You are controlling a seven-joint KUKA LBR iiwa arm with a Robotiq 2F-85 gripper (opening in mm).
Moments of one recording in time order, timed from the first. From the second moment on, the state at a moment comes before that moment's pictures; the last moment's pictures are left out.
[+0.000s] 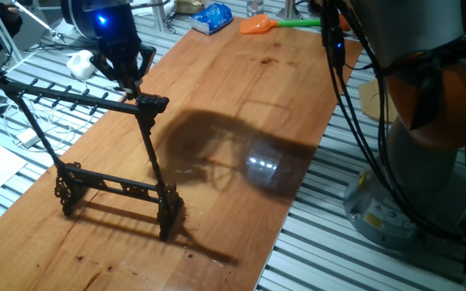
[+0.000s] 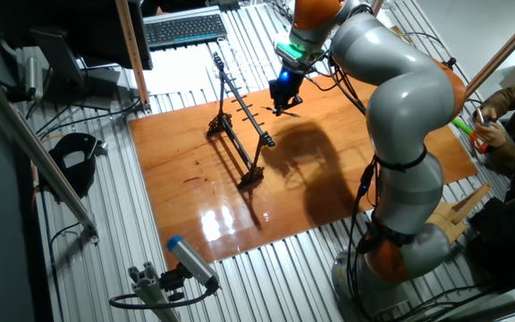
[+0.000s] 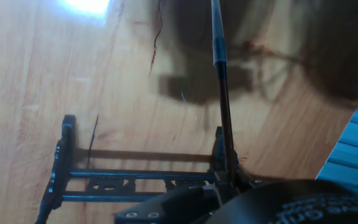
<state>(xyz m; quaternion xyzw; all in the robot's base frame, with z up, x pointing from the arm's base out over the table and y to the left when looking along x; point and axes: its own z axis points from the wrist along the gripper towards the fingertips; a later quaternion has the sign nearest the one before) 0.543 0.141 0.267 -0.56 -0.80 -0.04 0.21</state>
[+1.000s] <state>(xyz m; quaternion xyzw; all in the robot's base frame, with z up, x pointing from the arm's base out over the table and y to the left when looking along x) 0.542 0.140 0.267 -0.49 -0.85 -0.03 0.16</state>
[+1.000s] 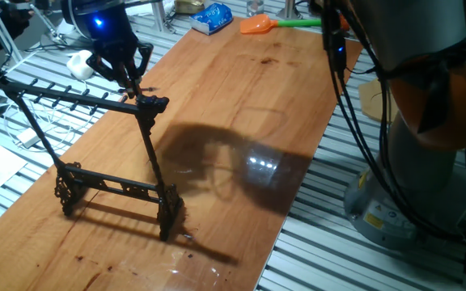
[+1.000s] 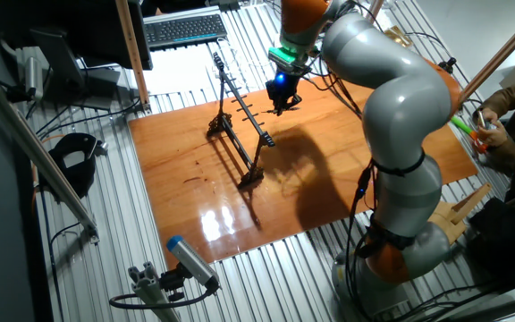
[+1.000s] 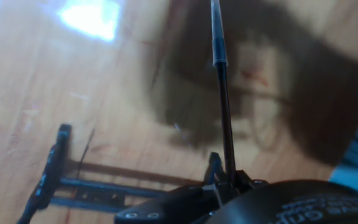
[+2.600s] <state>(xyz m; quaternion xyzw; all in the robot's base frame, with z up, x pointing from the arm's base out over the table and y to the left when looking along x) 0.547 0.170 0.282 -0.54 -0.81 -0.05 0.20</state>
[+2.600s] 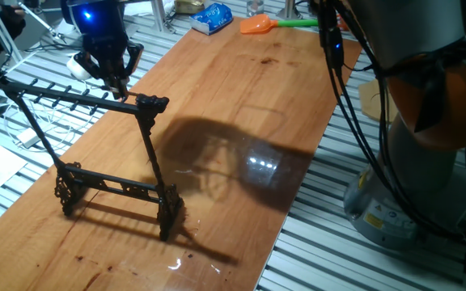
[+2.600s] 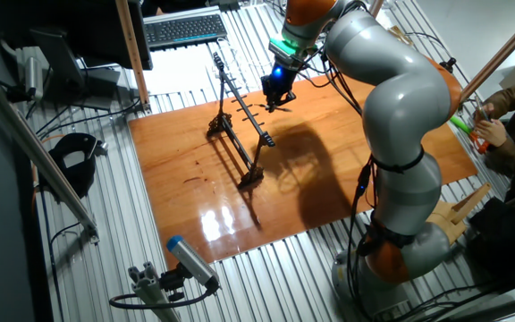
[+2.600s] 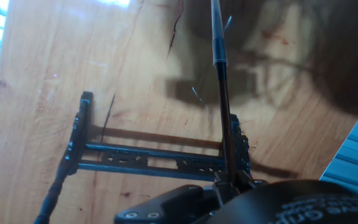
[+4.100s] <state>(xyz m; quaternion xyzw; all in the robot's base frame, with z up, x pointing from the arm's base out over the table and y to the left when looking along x) 0.546 0.177 0.283 -0.56 -0.80 -0.06 0.20</state>
